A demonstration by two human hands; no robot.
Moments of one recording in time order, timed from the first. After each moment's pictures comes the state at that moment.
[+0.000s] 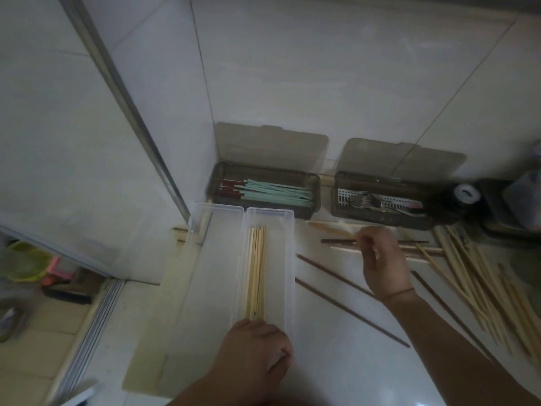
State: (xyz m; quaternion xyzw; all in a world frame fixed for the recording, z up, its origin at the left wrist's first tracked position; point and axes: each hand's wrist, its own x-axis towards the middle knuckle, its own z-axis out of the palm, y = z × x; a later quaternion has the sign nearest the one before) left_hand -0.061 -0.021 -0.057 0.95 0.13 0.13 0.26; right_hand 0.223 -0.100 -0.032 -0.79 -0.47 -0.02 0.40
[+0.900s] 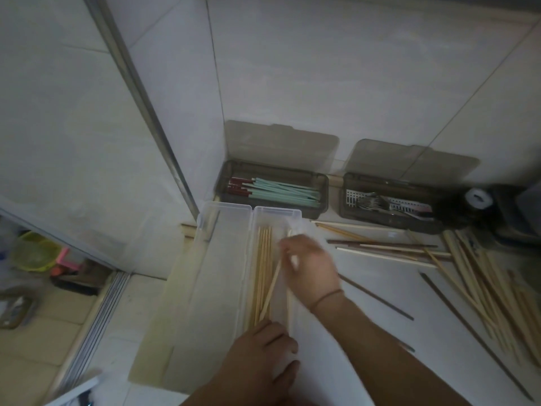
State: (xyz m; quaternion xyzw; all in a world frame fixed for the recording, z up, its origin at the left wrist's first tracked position) left_hand -0.067 -0.029 -0.073 0.92 0.10 0.23 0.31; right_hand 0.115 -0.025 -0.020 -0.79 -0.53 0.09 0.31
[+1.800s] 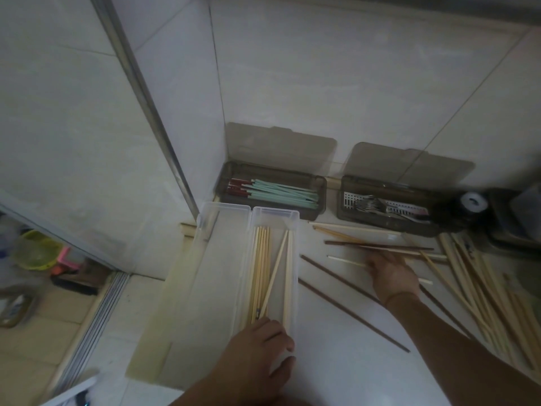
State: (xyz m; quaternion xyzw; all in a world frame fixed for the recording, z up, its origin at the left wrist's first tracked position) left_hand -0.065 -0.030 -0.067 0.92 0.10 0.19 0.32; right_hand 0.263 -0.127 -0.097 -0.90 -0.42 0.00 0.07
